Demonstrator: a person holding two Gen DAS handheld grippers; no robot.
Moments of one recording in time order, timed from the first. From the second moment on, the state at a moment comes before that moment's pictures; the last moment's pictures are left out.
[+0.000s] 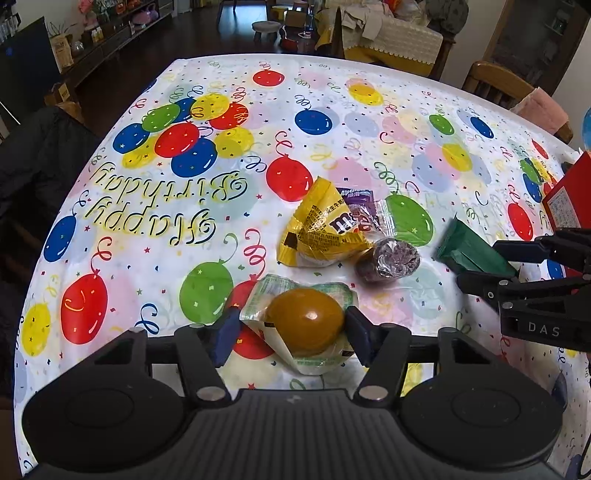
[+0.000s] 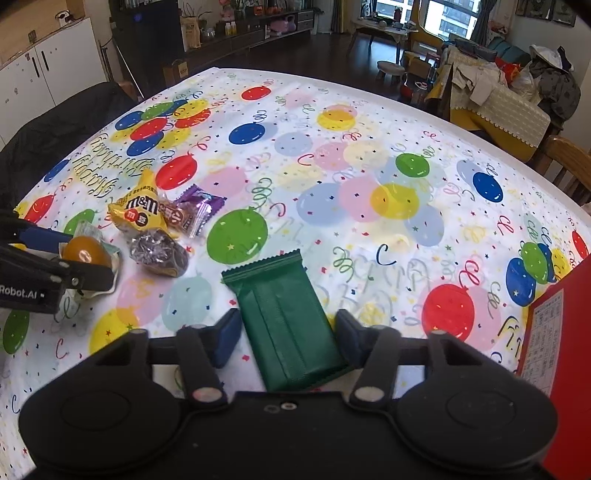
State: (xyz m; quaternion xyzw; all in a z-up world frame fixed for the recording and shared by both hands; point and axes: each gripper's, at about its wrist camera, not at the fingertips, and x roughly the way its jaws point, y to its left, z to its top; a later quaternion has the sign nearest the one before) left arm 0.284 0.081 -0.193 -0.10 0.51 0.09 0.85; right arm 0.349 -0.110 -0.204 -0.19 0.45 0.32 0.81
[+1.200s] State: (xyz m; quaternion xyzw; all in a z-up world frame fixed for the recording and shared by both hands) left arm 0.197 0.043 -0.113 -0.08 0.47 0.02 0.88; right arm 0.224 -0.167 -0.105 -0.10 0.41 0.21 0.88
